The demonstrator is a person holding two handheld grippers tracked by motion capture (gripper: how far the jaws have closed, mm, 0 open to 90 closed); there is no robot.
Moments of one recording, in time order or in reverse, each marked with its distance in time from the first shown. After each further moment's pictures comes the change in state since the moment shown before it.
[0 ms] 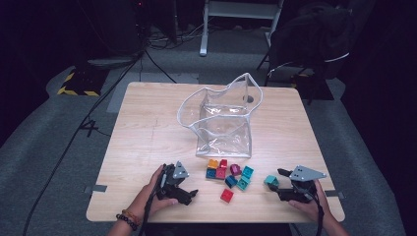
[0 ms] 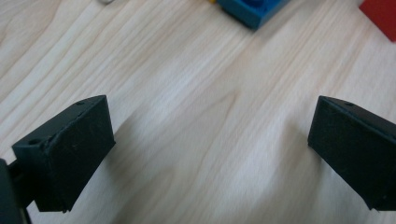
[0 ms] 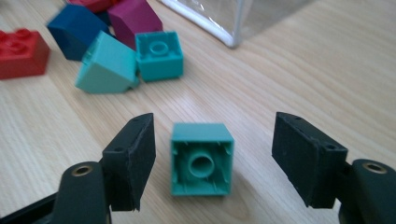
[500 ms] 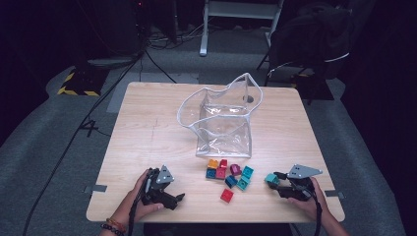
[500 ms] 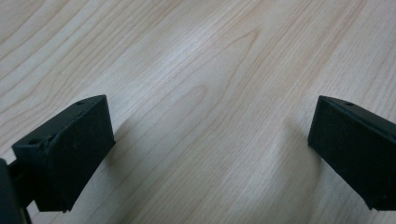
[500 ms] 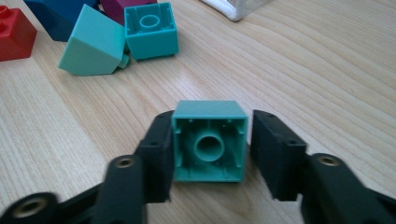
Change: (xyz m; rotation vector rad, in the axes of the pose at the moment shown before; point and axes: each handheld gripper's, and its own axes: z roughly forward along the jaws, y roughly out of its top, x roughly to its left) left arm 0.011 -0.027 -0.023 0.000 0.033 -0.039; right arm -0.008 -0.006 0.012 0.038 0.054 0.026
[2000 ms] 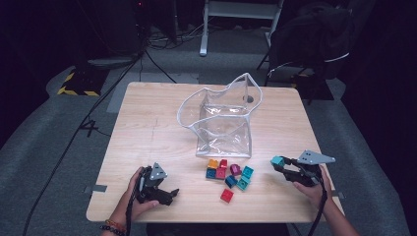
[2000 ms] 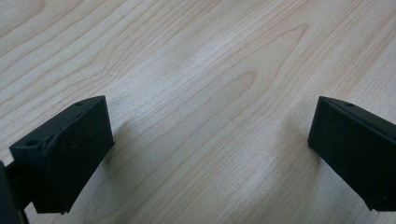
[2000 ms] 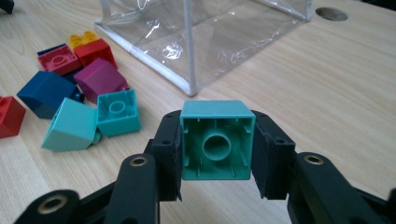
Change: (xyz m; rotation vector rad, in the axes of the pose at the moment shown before) left arm 0.012 -0.006 -0.005 -0.006 0.052 -0.065; right arm -0.026 0.036 -0.022 -0.135 -0.052 0.020
